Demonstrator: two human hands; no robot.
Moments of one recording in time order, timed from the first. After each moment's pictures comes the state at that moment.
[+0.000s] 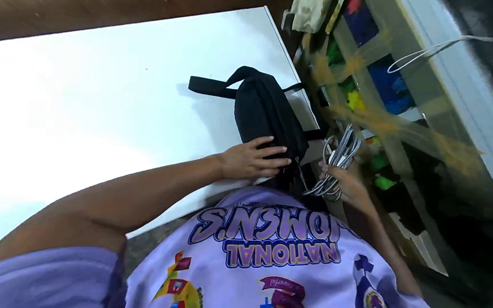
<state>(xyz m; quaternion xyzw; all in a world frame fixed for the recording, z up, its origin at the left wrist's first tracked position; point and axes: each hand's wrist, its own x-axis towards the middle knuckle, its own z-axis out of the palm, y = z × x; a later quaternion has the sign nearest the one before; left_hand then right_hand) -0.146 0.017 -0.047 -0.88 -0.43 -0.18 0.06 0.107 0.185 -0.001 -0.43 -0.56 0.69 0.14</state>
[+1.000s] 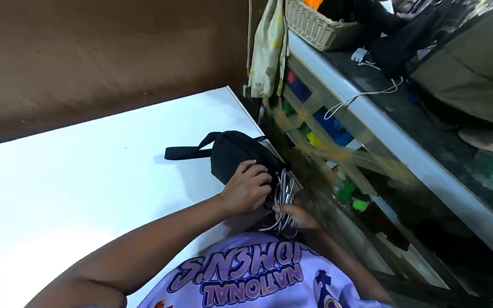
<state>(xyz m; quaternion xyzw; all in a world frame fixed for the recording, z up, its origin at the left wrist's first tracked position) -0.128 0.085 -0.006 -0.80 -0.55 -0.23 0.10 0.079 0.170 -0.028 -0.36 -0.48 0.79 0.10</state>
